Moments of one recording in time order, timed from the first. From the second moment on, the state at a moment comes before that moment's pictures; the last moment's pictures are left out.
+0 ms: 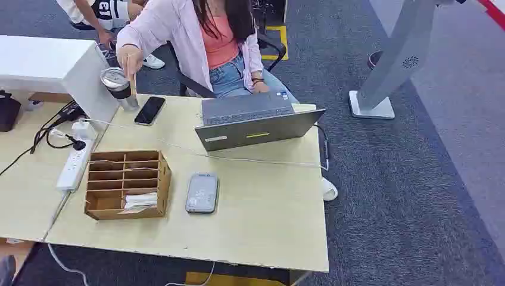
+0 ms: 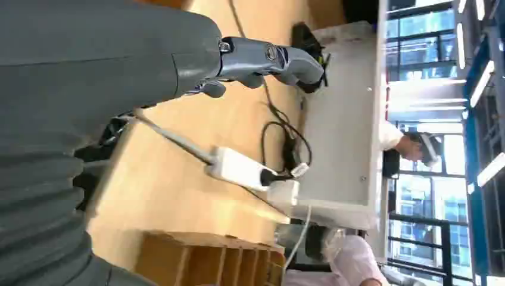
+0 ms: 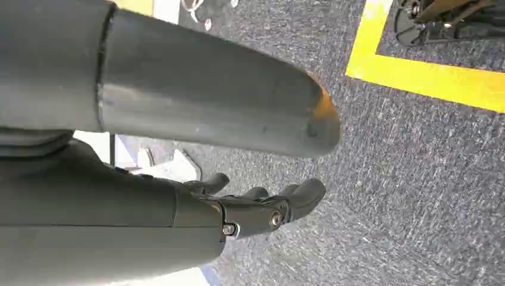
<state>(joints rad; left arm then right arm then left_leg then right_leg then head) 0.10 -0.18 0.69 -1.58 0.11 -0.36 -0.46 -0.03 0.08 -0.02 -0.19 0.27 -0.25 0.30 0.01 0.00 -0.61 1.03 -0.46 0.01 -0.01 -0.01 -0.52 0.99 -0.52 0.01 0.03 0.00</state>
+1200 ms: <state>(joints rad) -0.55 0.05 0.17 -1.17 -0.76 0.16 -0.20 -0.05 0.06 0.07 -0.18 0.44 -0.16 0.28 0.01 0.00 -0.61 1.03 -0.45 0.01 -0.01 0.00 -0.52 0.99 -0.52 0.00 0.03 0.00</state>
